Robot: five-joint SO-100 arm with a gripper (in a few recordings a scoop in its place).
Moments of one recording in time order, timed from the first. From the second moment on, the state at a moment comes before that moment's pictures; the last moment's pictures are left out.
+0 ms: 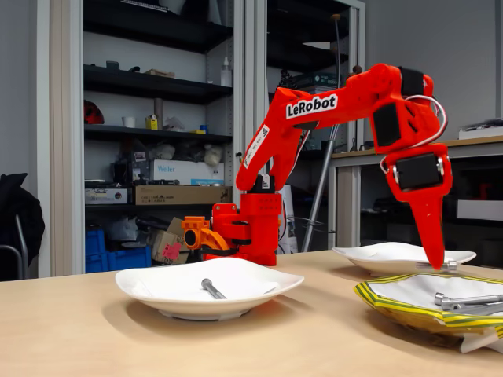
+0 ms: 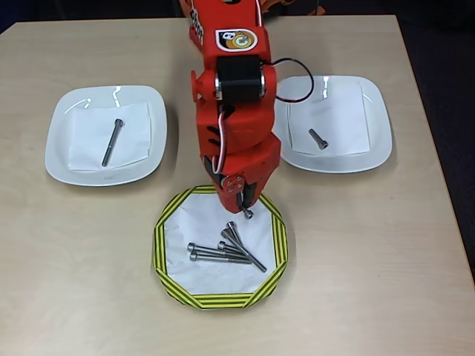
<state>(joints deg) -8.1 59.2 56.6 81.7 62.0</state>
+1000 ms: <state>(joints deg) -33.8 100.7 108.9 65.7 126.5</state>
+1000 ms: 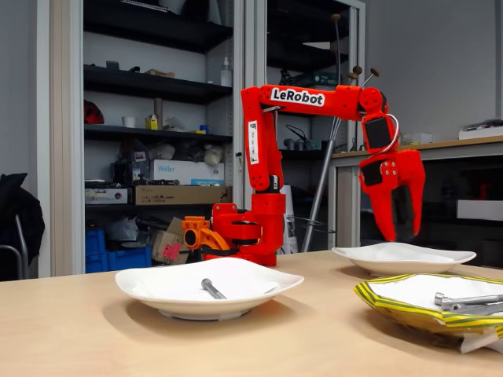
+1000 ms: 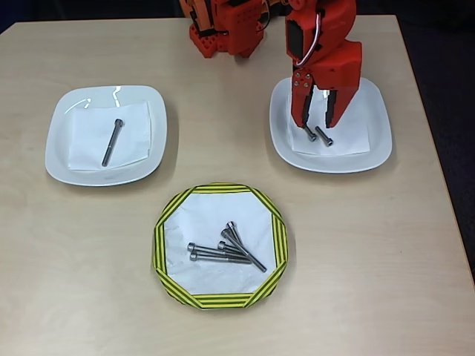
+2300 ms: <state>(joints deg) -8.7 59.5 67.9 49.5 57.6</state>
